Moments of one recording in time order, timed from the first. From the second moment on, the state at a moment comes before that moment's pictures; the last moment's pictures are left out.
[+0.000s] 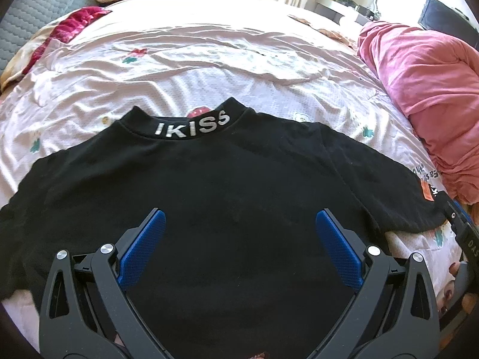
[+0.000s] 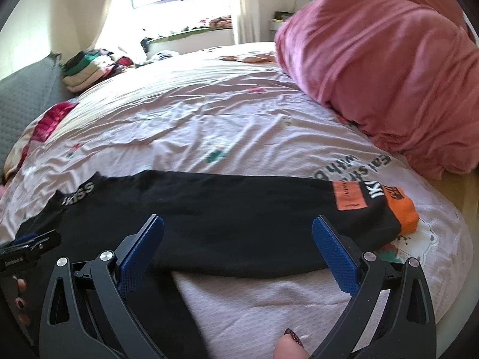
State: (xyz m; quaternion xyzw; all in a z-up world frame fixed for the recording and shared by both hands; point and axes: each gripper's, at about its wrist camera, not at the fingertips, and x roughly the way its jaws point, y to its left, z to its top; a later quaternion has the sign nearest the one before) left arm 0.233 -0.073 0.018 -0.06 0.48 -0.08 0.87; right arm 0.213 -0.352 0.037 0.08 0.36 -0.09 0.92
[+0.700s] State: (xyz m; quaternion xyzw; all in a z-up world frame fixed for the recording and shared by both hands) left arm 0.241 -0.094 -0.005 -0.02 0.48 -0.15 0.87; right arm 0.194 -0.472 -0.015 0.19 0.39 -0.22 0.87
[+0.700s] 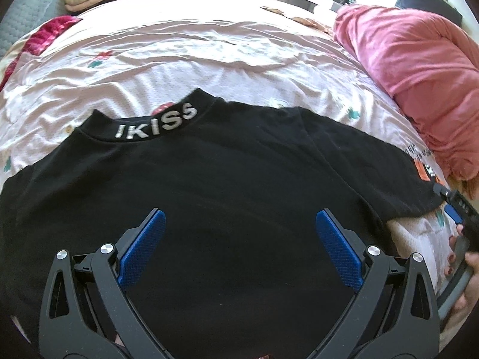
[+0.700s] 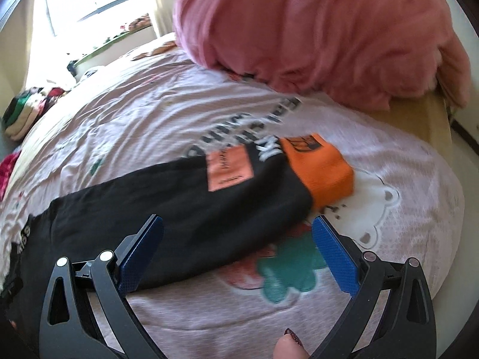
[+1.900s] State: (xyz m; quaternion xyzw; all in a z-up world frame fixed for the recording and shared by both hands) left arm 0.233 -0.062 0.052 -0.08 0.47 -0.16 0.87; right arm 0.220 -0.412 0.049 0.18 0.23 0.01 0.96
